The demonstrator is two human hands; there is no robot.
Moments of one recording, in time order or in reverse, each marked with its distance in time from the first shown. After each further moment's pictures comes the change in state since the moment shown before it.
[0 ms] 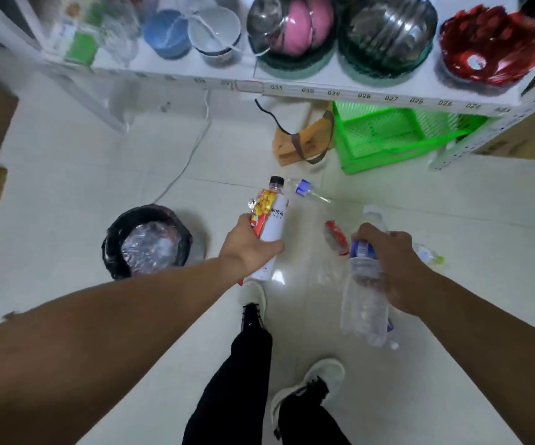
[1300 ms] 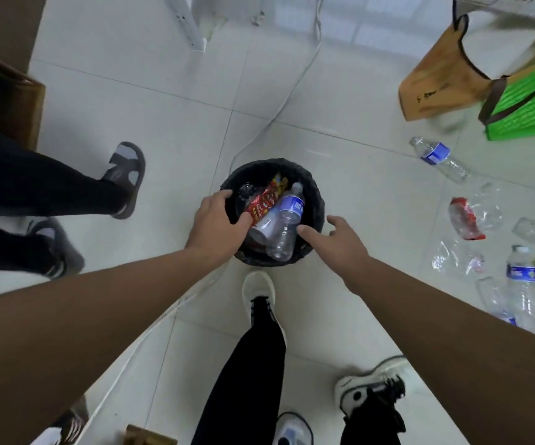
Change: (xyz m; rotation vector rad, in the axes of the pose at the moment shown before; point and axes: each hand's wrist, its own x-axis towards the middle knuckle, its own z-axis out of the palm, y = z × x) left_hand 0.126 -0.350 -0.292 0.094 0.131 -0.012; right_hand 0.083 0.167 0.470 -0.626 -0.056 -0.031
